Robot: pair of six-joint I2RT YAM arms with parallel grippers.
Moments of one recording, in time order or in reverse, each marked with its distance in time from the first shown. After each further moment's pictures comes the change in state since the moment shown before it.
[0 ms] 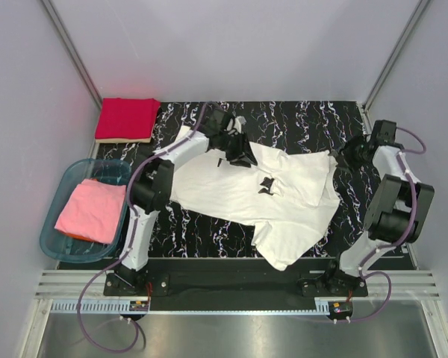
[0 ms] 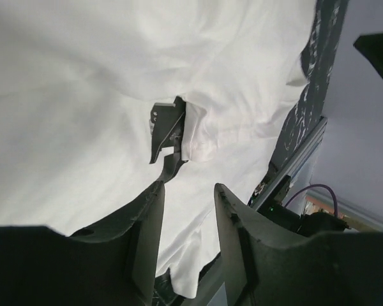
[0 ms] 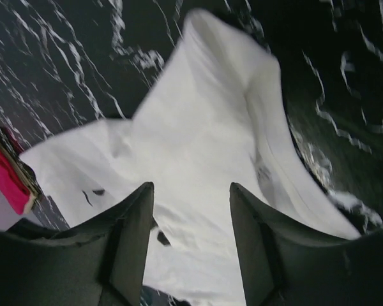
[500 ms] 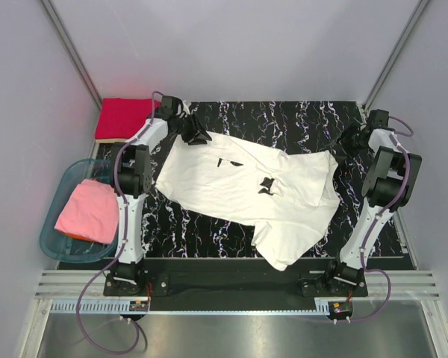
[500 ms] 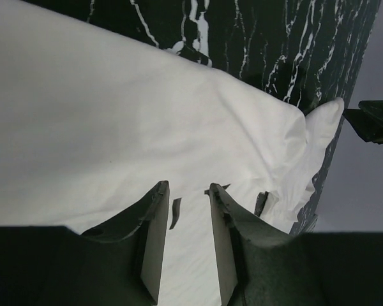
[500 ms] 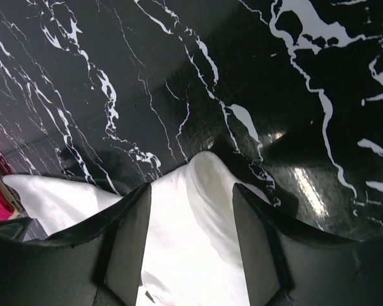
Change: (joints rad) left arm 0.403 0.109 0.160 -0.015 -0.001 0.076; right arm 0.000 0.510 0.492 0.006 -0.050 -0.097
